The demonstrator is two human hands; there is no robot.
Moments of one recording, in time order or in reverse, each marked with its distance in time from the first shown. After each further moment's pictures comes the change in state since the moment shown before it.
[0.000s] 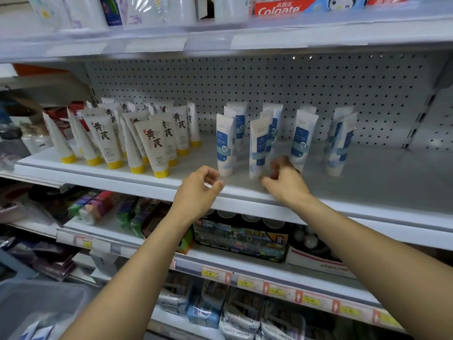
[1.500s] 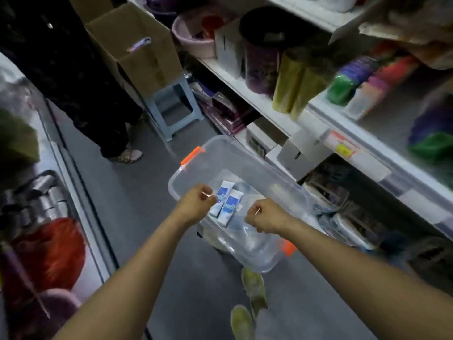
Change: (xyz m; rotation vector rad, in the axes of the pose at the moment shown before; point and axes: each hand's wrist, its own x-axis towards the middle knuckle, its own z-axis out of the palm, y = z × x) left_hand -0.223 -0.635 -0.308 -0.030 -0.052 -1.112; right_hand -0.205 -0.260 0.694 -0.120 -1.296 0.088
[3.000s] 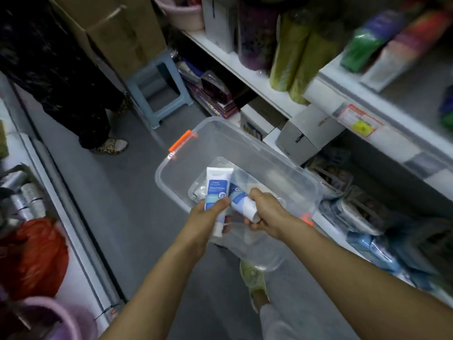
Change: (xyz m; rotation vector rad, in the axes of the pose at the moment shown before) left_hand -0.005 -0.017 0.055 -0.880 -0.142 -0.135; right_hand 0.051 0.005 0.037 0.767 0.033 0.207
